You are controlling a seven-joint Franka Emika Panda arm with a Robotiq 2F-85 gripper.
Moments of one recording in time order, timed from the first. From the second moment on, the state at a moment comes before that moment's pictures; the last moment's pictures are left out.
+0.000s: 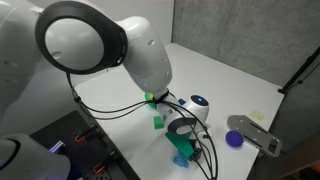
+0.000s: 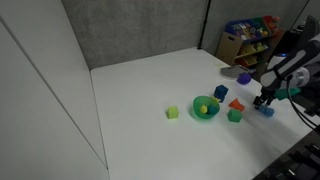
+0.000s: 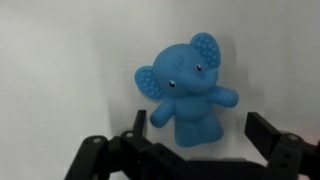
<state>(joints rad) -0.31 0.85 -0.21 -1.96 -0.01 2.67 -0.27</state>
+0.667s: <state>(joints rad) -0.25 0.85 -0.23 -1.95 -0.05 2.64 -0.18</state>
